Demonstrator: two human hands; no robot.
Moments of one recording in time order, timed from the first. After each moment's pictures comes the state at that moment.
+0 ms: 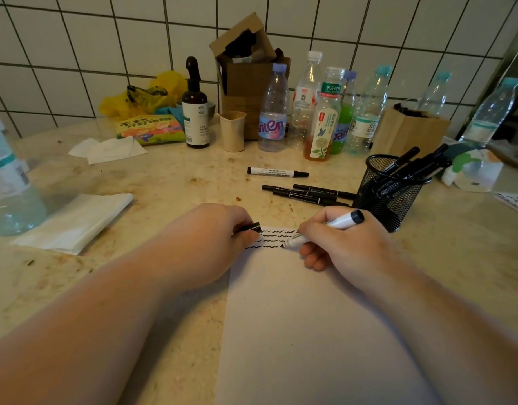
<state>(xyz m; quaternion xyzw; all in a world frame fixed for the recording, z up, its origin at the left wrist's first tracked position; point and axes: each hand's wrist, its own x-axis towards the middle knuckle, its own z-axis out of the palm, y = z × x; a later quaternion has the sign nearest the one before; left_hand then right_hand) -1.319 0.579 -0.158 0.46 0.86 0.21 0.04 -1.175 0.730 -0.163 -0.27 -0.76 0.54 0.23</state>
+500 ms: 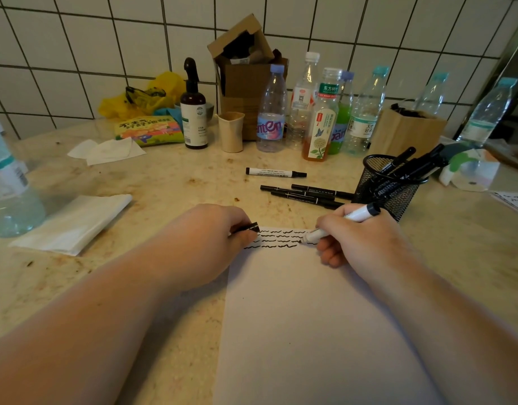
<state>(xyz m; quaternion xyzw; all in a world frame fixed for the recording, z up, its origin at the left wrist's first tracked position) -1.320 0.578 -0.158 0.46 0.86 0.21 0.04 -1.169 0.740 -0.159 -0.33 -0.72 0.55 0.28</state>
